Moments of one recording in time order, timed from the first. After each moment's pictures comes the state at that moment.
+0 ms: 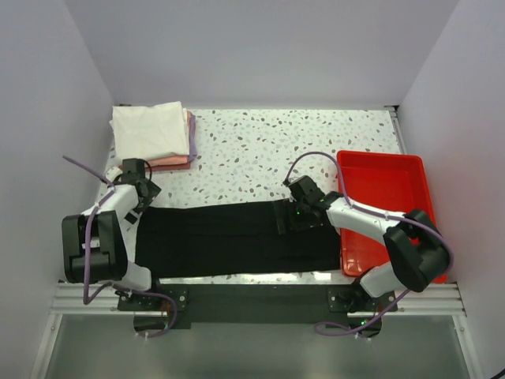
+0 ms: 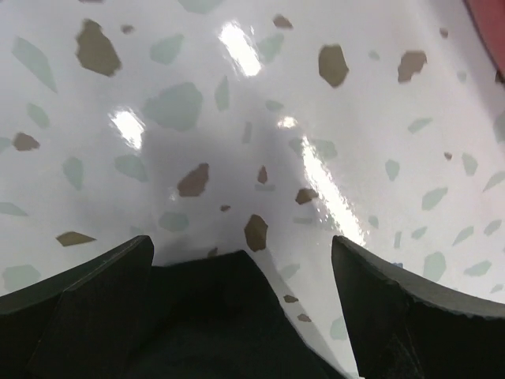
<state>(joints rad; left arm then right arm) 0.13 1.49 0.76 -0.41 -0.37 -0.83 0.64 1.47 0.76 -0.38 -0.05 0.40</state>
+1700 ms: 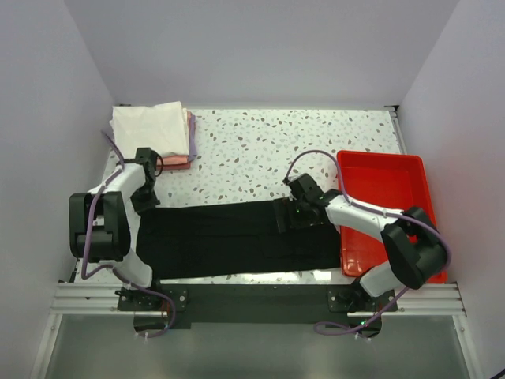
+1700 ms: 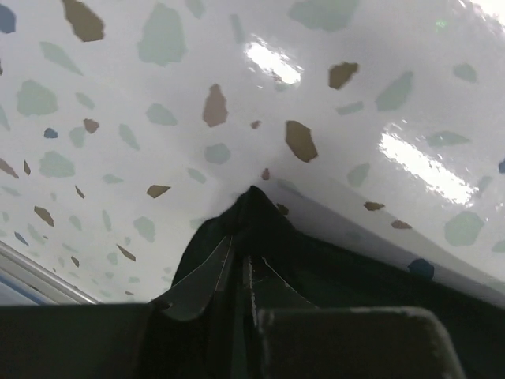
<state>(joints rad) 0.05 1.64 1.00 -0.84 -0.40 -0.42 0.63 1.49 0.78 -0.39 -0.05 0.39</state>
